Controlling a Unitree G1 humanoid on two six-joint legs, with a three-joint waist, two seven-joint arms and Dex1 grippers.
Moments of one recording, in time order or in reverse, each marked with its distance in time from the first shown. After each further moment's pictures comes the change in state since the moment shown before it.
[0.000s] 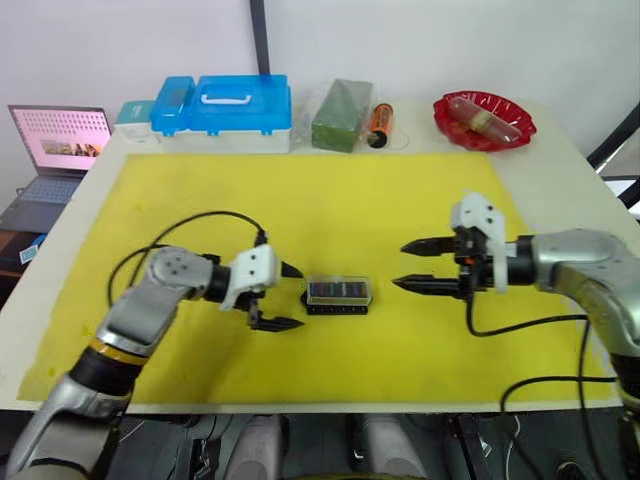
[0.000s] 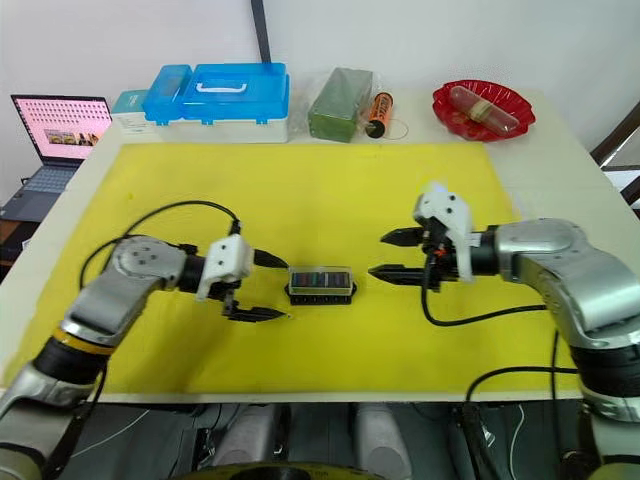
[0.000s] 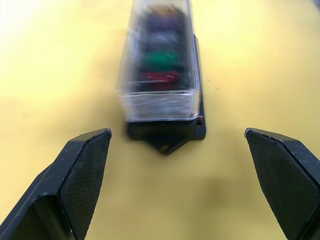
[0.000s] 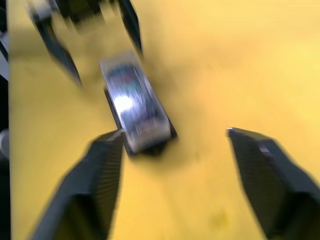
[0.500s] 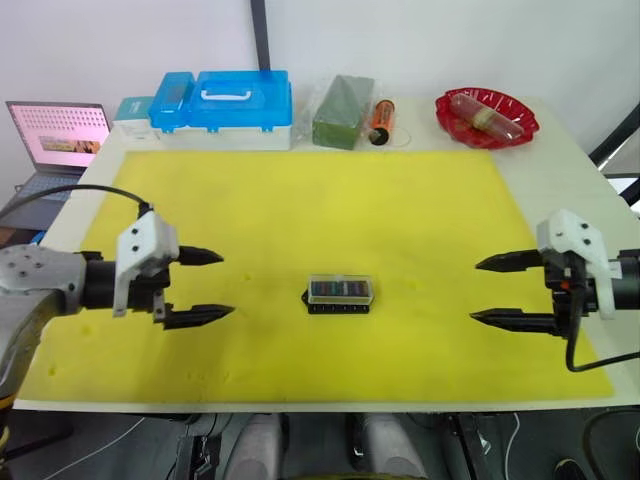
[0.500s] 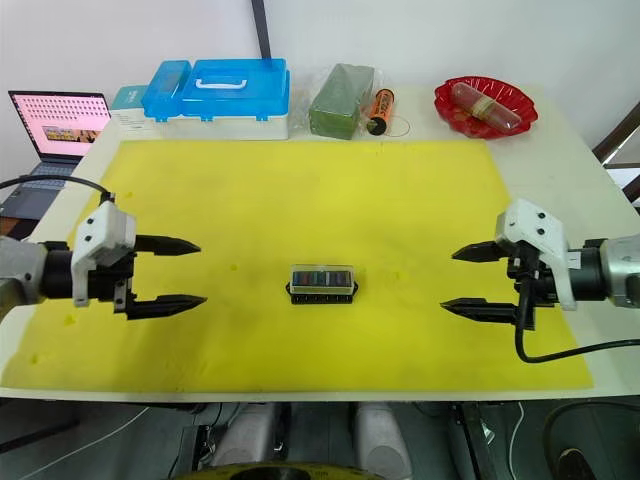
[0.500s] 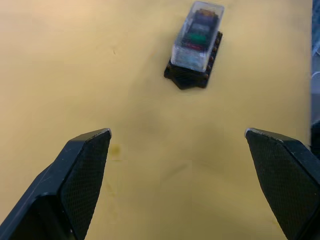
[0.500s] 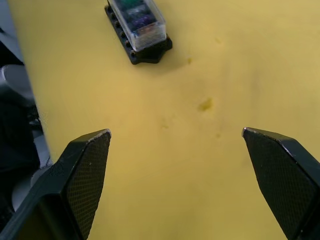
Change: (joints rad) left arm 0.337 0.279 0.491 -0.250 -0.290 0.311 0.022; right arm 0.308 -0.242 -0.295 0.009 -0.010 -0.109 0.205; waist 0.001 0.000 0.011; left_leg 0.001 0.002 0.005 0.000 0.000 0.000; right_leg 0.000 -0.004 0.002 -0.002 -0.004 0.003
